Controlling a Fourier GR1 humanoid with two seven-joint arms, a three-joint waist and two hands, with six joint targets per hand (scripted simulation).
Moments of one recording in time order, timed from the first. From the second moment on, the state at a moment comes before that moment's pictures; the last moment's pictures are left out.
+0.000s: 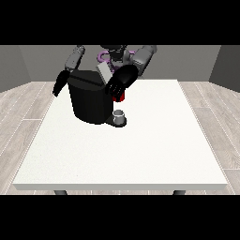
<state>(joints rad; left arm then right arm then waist) -1.32 0.54 0.09 -0.62 -0.90 -0.21 -0.27 -0.51 -0.08 -0.03 -1.29 0.22 -0.23 0.03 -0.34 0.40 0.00</state>
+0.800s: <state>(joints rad) -1.20 0.46 0.08 -0.61 -0.90 -0.20 -0.26 -0.40 -0.08 -0.07 -1.24 0.16 -0.19 0.00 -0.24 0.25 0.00</state>
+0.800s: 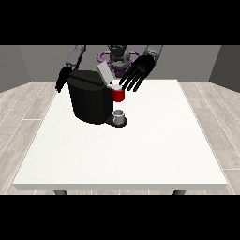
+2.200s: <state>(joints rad) -0.56 0.02 0.35 -0.67 -0.36 -0.29 -0.33 -0.27 -0.16 -0.08 -1.31 0.07 -0.02 0.04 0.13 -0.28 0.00</state>
